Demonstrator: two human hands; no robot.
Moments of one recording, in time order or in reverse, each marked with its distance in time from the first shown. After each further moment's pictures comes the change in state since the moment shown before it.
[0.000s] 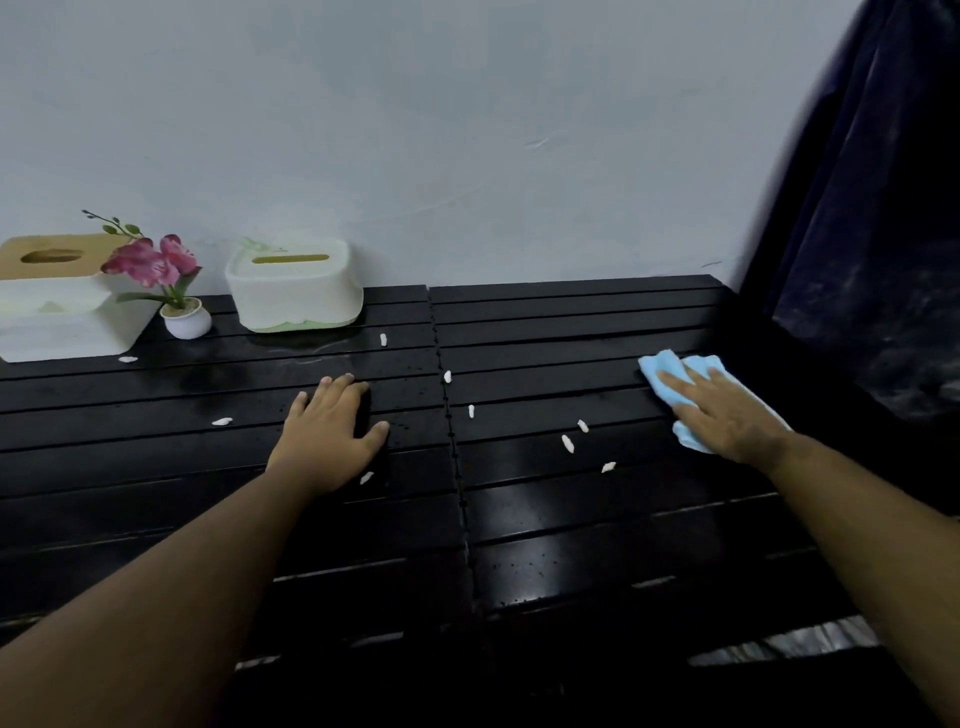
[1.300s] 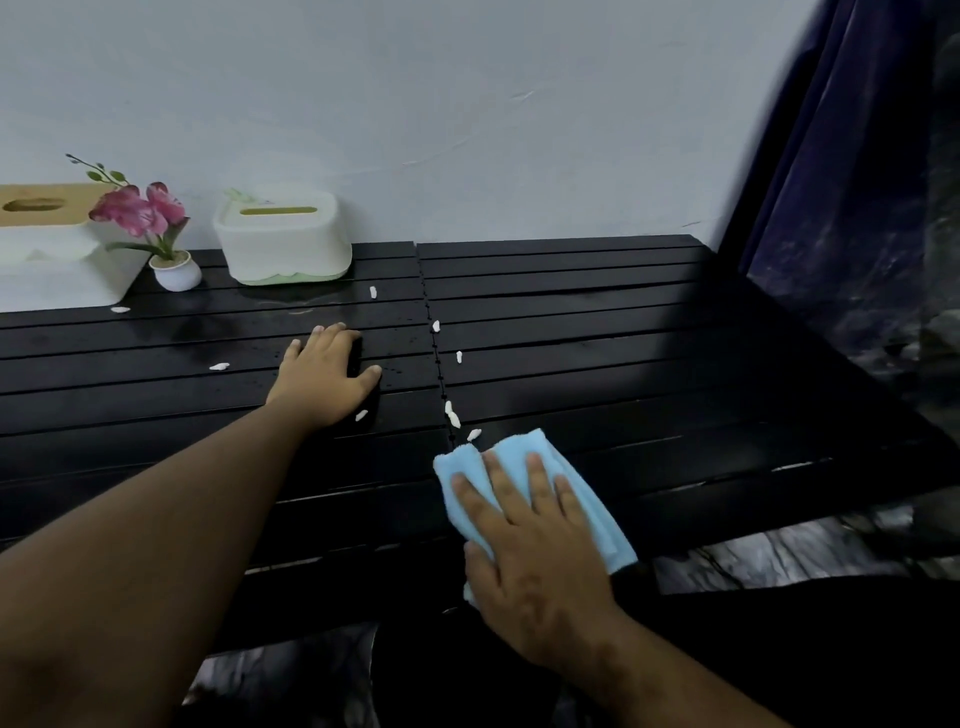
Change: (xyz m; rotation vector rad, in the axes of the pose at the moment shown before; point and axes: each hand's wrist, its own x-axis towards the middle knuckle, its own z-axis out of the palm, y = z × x) left_hand -0.001 0.001 -0.004 -0.045 -0.013 -0.008; right_hand -0.086 -0.248 -0.199 0.876 -0.112 0.163
